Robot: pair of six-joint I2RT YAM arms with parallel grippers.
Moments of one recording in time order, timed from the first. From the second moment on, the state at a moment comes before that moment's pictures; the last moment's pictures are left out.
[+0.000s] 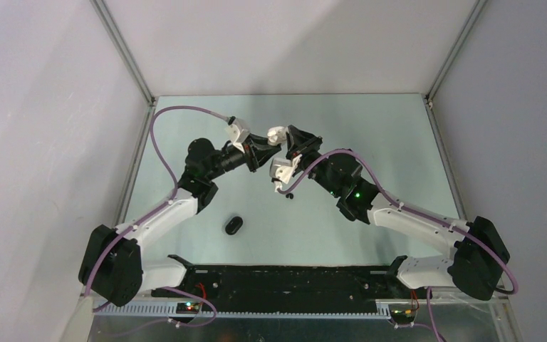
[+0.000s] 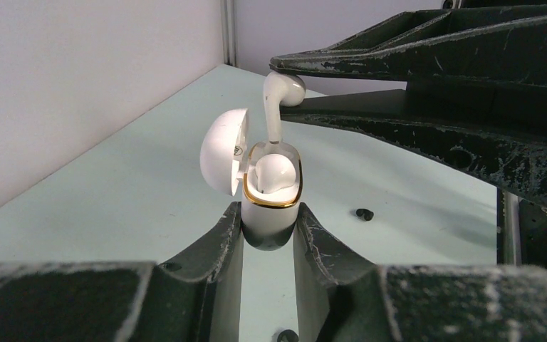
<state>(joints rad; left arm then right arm) -0.48 1.23 0.74 0.63 0.61 -0.13 0.88 1.27 0.90 0.48 0.07 -1.24</state>
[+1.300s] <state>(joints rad) -0.48 1.22 0.70 0.74 0.53 -0.18 0.87 1.30 0.90 0.52 -0.01 -1.46</state>
